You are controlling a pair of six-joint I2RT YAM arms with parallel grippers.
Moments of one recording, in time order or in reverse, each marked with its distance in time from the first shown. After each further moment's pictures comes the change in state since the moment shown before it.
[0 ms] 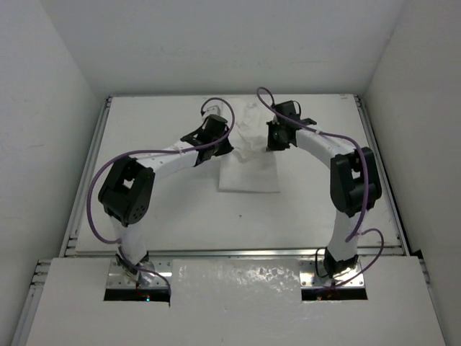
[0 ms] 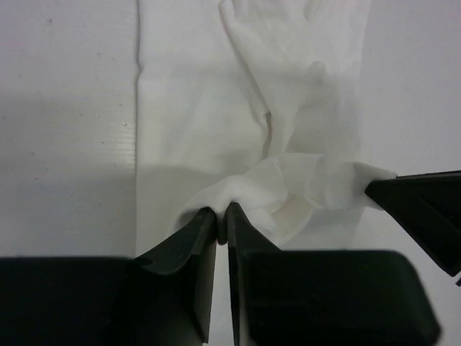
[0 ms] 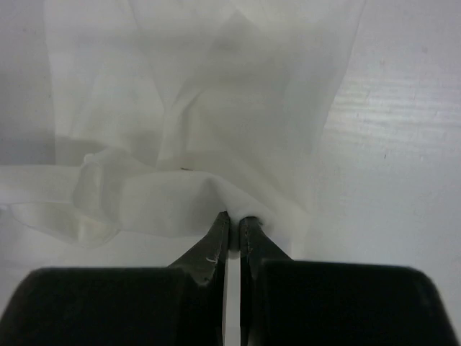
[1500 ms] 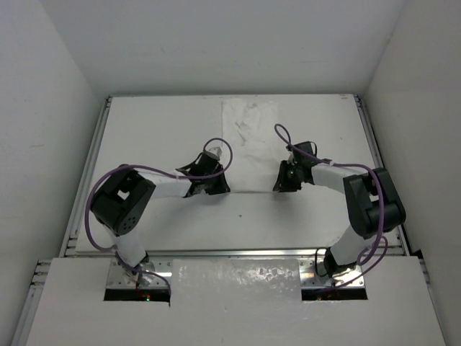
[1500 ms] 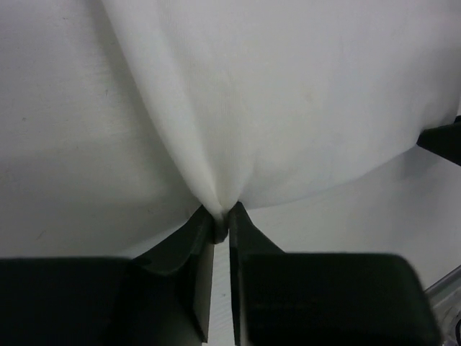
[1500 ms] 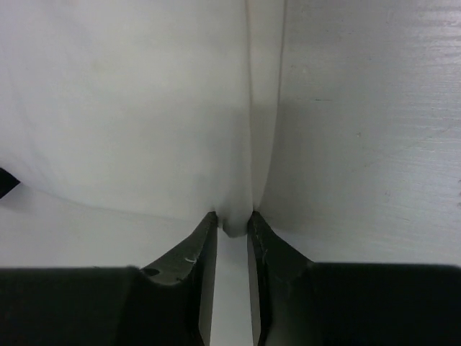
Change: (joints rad) left arm -0.046 -0.087 -0.447 0.188 0.281 0.029; right arm -0.061 -0.218 -0.569 0.208 -0.205 0.097
